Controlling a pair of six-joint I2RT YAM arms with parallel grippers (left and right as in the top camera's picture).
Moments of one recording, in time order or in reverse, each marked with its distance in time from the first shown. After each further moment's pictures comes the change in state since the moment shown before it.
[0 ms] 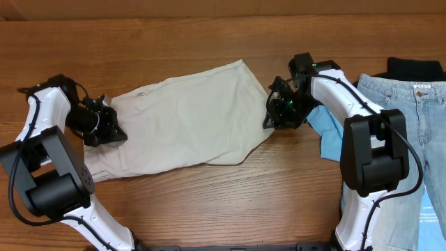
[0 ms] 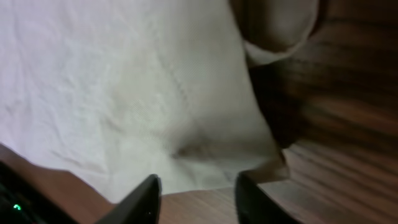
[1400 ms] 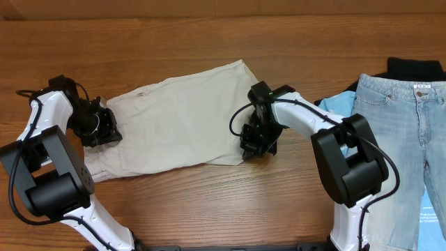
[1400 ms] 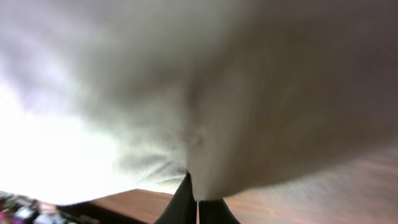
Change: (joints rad) left arm 0.000 0.000 -0.036 0.125 -0.097 -0.069; right arm 0.260 -0.027 -0.161 0.071 -0.009 0.608
